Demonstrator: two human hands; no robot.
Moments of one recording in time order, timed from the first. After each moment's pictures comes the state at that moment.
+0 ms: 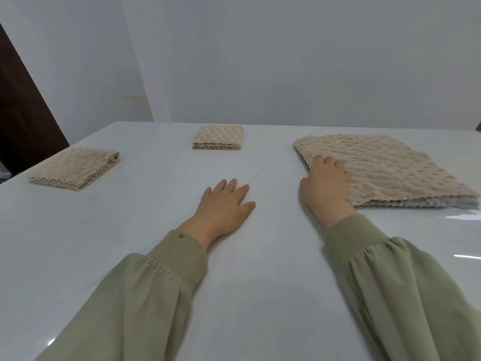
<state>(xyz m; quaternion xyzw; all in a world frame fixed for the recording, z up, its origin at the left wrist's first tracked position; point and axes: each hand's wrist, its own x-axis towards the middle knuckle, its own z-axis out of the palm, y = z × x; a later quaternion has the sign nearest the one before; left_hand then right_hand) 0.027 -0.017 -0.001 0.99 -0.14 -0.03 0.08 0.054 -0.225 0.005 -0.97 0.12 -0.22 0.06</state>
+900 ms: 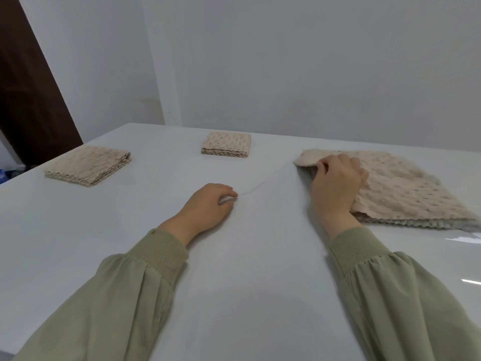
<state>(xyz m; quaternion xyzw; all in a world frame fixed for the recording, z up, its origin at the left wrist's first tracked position) 0.031 0.022 0.004 0.95 -0.14 0.07 0.28 0.061 -0.226 0.018 -0.86 0.07 -0.48 0.17</state>
